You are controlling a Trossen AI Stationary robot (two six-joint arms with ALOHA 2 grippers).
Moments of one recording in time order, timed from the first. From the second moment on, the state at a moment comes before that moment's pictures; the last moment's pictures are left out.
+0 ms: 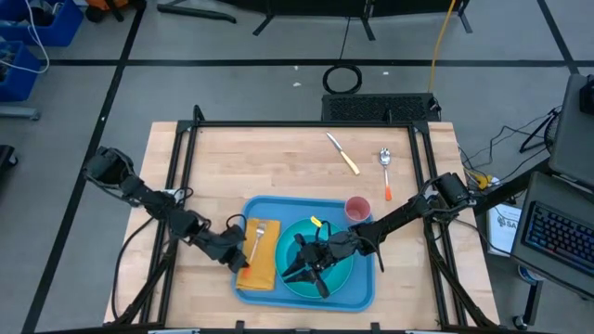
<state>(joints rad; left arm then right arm) -0.59 1.39 0.40 0.28 -0.03 -1.50 0.39 1.93 1.01 0.81 -0.08 0.30</state>
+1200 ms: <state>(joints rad) -0.29 1.39 0.40 0.31 0.10 -1.30 0.39 1.93 1.01 0.81 -0.07 0.28</state>
